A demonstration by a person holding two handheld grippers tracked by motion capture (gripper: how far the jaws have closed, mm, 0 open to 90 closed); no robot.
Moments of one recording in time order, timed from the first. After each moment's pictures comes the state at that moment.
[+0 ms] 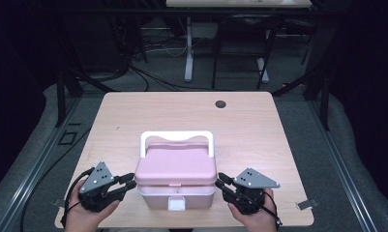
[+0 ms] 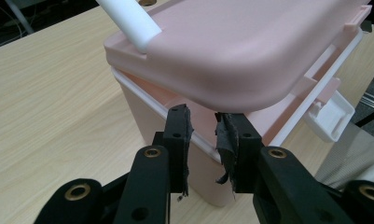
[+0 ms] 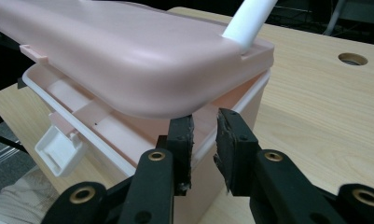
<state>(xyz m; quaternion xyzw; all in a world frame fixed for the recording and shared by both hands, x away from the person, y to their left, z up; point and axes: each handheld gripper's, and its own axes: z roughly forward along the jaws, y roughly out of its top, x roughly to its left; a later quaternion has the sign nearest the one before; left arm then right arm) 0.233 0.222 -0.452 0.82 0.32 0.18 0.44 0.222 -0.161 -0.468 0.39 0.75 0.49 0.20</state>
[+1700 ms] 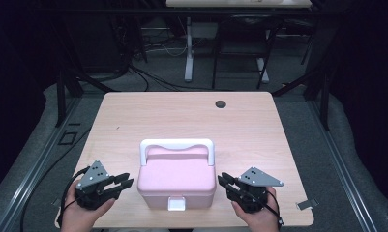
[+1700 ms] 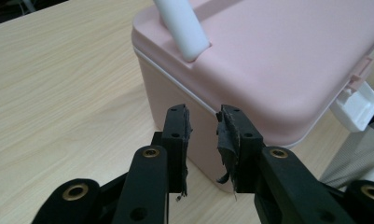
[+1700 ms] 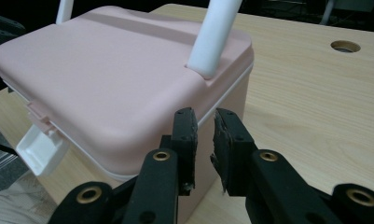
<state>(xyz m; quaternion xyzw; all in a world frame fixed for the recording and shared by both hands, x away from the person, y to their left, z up) 0.242 0.238 -0.461 0.82 0.34 0.17 0.43 0.227 -0.172 -0.476 0.41 0.75 0.48 0.19</state>
